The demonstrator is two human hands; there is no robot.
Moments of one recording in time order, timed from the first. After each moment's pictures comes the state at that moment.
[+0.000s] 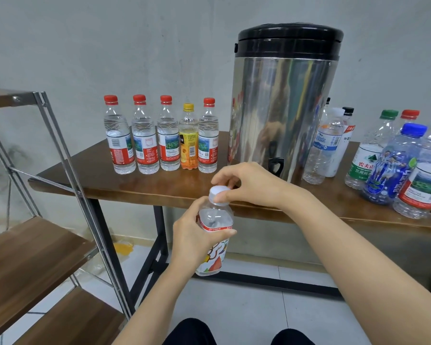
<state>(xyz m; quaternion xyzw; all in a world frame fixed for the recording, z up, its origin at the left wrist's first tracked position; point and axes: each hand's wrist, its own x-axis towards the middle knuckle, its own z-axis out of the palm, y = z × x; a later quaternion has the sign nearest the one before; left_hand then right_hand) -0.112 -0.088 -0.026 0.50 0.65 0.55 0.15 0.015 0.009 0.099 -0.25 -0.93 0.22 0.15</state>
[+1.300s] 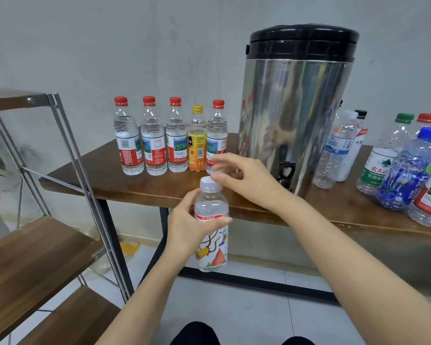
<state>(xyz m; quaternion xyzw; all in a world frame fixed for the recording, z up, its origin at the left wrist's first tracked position) -0.142 -0.082 -0.010 0.45 0.63 0.59 0.21 -0.008 0.013 0.088 -0.24 -0.89 0.26 0.29</state>
